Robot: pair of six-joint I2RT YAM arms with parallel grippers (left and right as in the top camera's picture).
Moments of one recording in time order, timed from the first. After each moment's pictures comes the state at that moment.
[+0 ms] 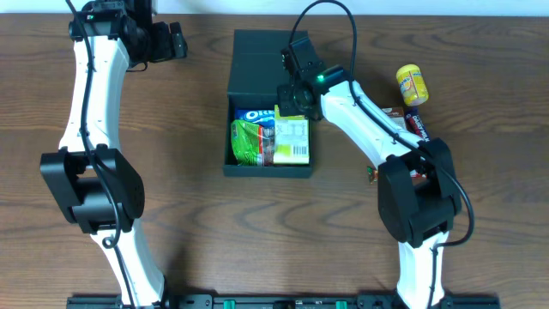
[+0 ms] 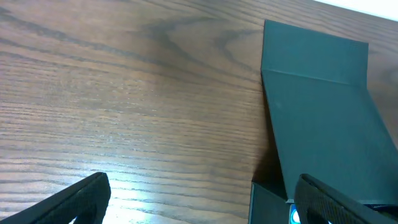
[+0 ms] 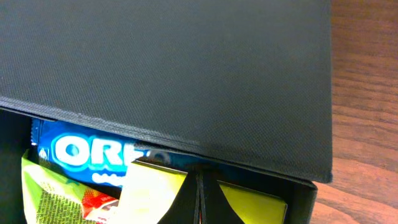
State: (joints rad) left arm 0.06 2.11 2.05 -0.99 0.23 -0.11; right arm 0.48 2.13 1.70 -0.70 -0.01 0.35
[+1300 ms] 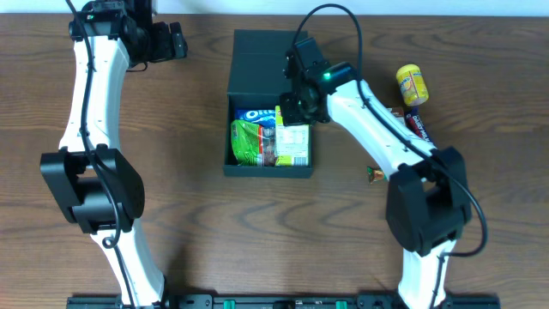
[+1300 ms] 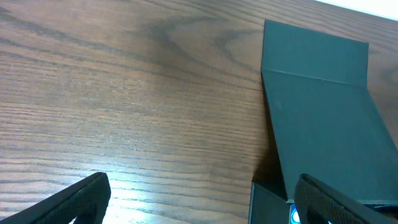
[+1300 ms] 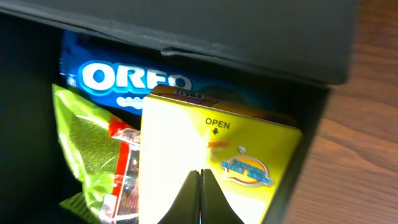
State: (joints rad) left arm 0.06 2.11 2.05 -0.99 0.23 -0.11; right arm 0.47 2.06 1.70 -0.87 -0.11 0.33
